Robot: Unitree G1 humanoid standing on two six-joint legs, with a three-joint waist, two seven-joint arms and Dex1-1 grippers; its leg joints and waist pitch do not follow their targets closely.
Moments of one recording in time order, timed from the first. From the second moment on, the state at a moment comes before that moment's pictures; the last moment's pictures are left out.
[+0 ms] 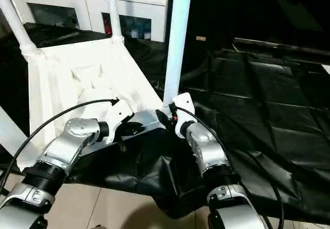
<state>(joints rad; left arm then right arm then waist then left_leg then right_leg) -0.53 0.24 -0.23 0.47 0.09 0.28 -0.86 -0.56 -0.03 0.02 0.72 0.03 0.10 0.44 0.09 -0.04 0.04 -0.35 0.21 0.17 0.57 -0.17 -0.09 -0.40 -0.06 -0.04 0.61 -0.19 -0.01</state>
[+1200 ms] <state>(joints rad) -0.45 0.50 -0.24 0.37 -0.04 0.17 -1.31 -0.50 -0.29 0.20 0.51 0.12 0.11 1.19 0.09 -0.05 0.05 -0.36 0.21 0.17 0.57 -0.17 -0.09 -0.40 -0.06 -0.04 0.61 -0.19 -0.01</state>
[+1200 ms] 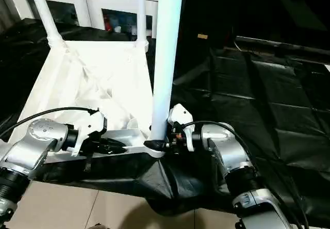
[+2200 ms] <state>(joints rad) -0.55 0.20 -0.23 0.53 0.11 0.26 -0.82 -0.55 -0.06 0.01 0.69 0.02 0.10 0.46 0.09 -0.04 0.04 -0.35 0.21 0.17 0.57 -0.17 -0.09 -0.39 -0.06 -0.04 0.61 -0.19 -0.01</state>
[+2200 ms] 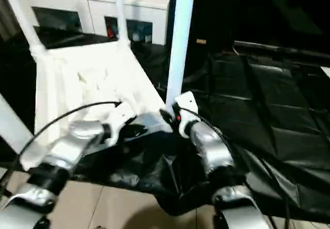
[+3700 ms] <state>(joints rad) -0.46 0.49 -0.24 0.40 -0.04 0.11 -1.31 -0.51 -0.32 0.20 0.57 0.10 0.08 1.23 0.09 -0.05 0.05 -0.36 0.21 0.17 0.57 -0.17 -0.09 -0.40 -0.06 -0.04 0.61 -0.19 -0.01</state>
